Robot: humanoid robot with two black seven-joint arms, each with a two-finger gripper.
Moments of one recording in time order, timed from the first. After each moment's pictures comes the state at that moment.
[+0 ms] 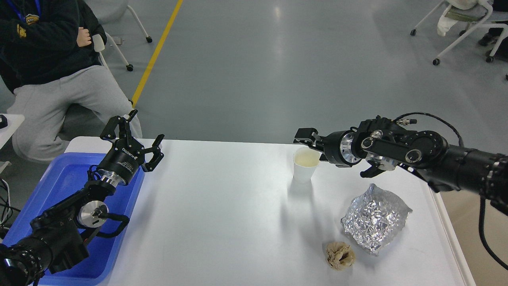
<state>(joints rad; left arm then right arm) -0.64 0.33 -0.61 -0.46 0.08 -0.61 -0.60 1.27 -0.24 -0.26 0.82 -0.43 0.09 -0.13</state>
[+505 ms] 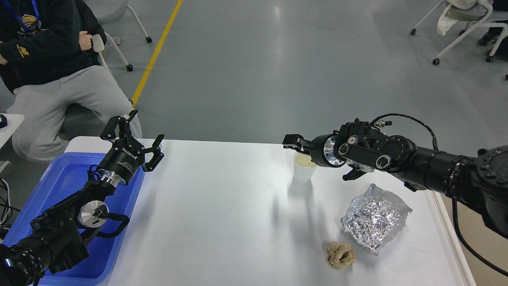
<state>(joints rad) -0.64 0.33 -0.61 -0.46 0.08 -0.61 -0.60 1.28 -0.12 -0.33 0.69 -0.44 0.09 -0.12</state>
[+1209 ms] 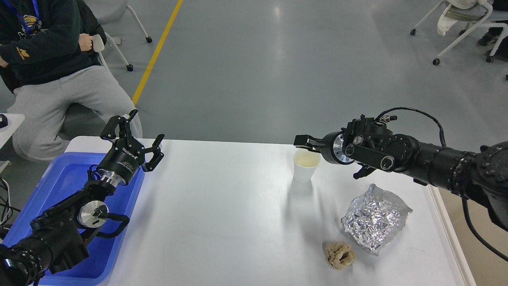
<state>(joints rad) -0.64 0.33 -0.61 -0.46 0.08 -0.61 -0.60 1.29 -0.13 -0.43 0.66 -0.52 0.09 -0.12</state>
